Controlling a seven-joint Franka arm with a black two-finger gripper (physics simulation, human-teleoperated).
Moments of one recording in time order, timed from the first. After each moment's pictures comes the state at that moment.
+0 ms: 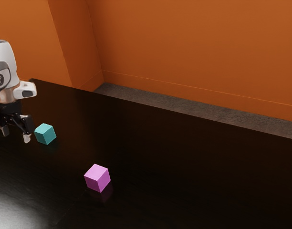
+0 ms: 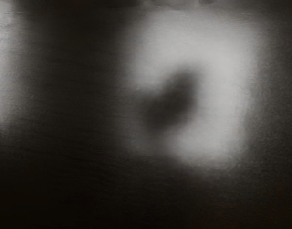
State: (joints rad) arm 0.52 -0.24 -0.12 -2.30 0.11 1.96 0.28
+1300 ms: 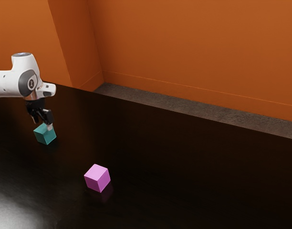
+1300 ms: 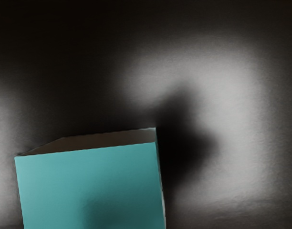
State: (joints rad) arm 0.53 0.53 -0.04 -1.63 0.10 2.12 0.56
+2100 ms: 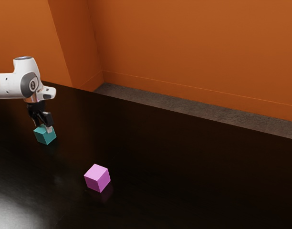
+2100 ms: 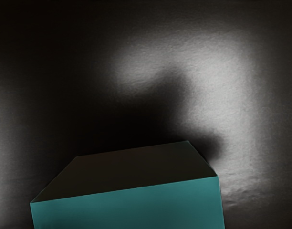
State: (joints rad) arm 0.55 0.65 -0.05 -1.49 0.09 2.06 0.62
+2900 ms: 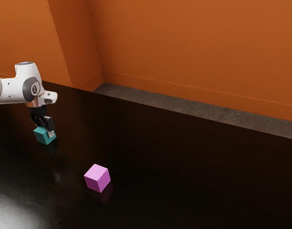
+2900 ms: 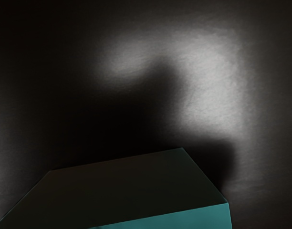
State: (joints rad) arm 0.56 0.68 -0.05 -1.49 0.06 2.07 0.66
